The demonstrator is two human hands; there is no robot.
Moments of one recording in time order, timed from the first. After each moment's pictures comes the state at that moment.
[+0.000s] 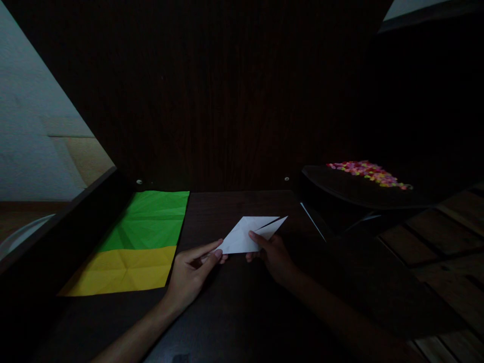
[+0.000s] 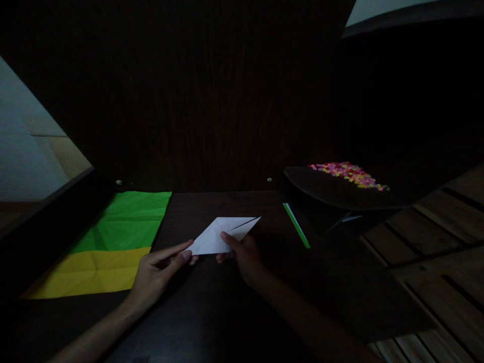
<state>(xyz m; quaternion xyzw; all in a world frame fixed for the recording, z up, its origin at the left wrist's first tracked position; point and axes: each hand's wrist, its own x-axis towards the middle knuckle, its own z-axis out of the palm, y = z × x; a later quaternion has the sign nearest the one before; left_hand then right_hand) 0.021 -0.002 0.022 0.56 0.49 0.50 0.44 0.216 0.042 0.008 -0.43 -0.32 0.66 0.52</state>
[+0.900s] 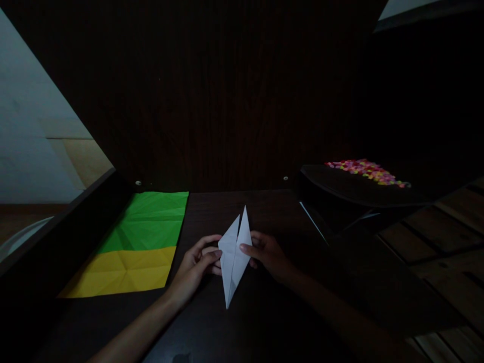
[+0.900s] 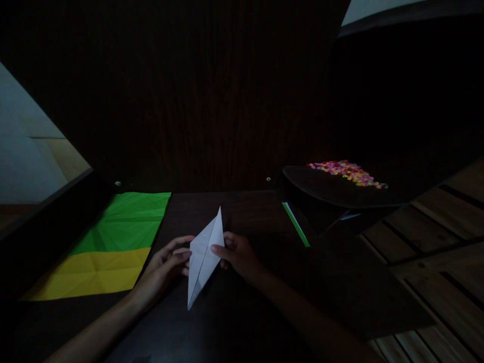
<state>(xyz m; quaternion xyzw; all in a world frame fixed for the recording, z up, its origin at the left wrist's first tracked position) 0.025 0.004 0.016 0.37 0.43 0.47 0.67 0.222 0.040 0.002 -0.42 -0.50 0.65 0.40</state>
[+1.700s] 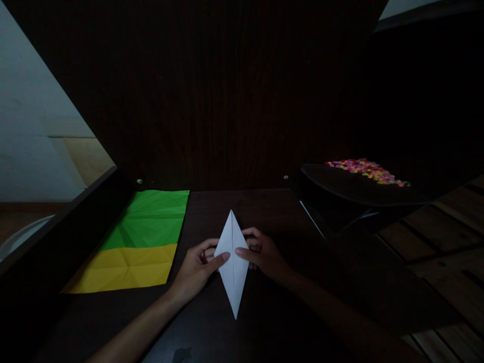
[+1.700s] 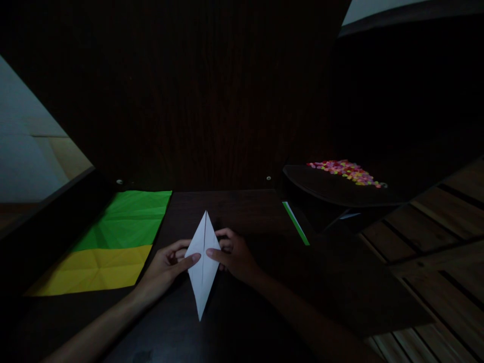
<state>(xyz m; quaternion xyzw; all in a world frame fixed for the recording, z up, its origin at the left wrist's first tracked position) 0.027 0.002 0.015 0.44 0.43 0.44 0.66 0.218 0.035 0.005 -0.43 -0.55 0.62 0.37</state>
